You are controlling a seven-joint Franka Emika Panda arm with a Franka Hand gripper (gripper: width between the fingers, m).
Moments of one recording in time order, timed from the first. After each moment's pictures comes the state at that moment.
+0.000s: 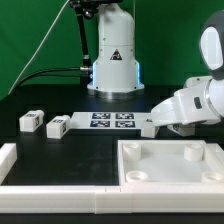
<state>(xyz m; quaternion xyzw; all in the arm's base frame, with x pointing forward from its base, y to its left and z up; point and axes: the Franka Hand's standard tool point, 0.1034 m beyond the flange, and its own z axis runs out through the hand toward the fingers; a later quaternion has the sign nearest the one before) 0.360 0.135 0.015 0.86 0.18 -0.47 0.10</state>
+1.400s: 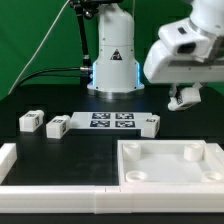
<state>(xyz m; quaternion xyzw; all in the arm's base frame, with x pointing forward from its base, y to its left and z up) 0.394 0.127 0.087 0.97 0.13 -0.17 0.05</state>
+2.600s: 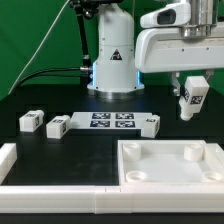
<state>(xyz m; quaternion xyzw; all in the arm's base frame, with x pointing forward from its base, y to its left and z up) 0.493 0.113 0.115 0.99 0.09 0.06 -0.01</state>
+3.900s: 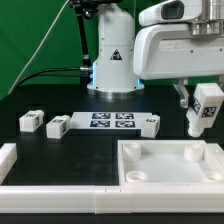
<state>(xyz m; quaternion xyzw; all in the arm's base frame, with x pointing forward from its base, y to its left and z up) 0.584 0.106 0.117 0.99 0.11 0.08 -0.01</state>
